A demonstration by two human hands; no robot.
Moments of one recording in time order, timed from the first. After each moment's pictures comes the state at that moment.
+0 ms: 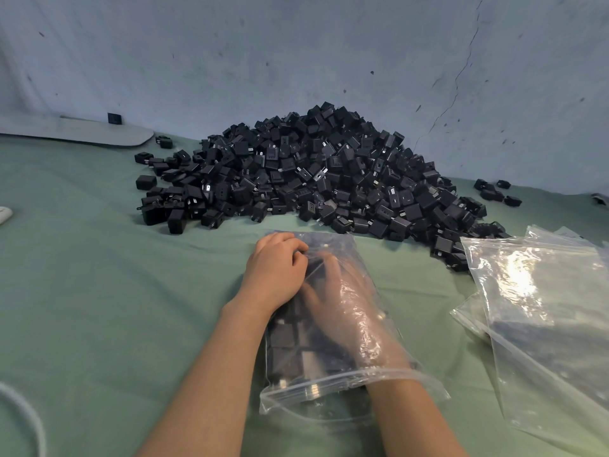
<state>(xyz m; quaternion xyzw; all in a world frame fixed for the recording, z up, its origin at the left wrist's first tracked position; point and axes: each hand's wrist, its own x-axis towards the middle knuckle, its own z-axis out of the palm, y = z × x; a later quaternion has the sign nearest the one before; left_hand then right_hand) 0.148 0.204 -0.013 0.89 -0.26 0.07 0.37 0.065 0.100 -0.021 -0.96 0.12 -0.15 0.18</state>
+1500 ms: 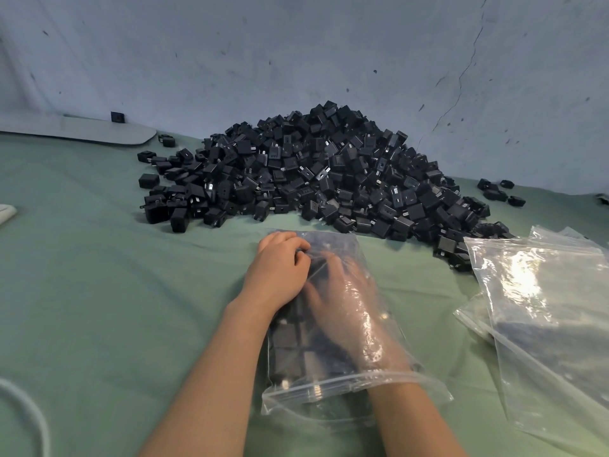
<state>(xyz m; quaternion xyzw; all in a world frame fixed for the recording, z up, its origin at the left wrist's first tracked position) 0.147 0.205 -0.015 0.88 -0.26 0.06 0.38 0.071 0.101 -0.038 -0.95 0.14 -0.18 0.20</state>
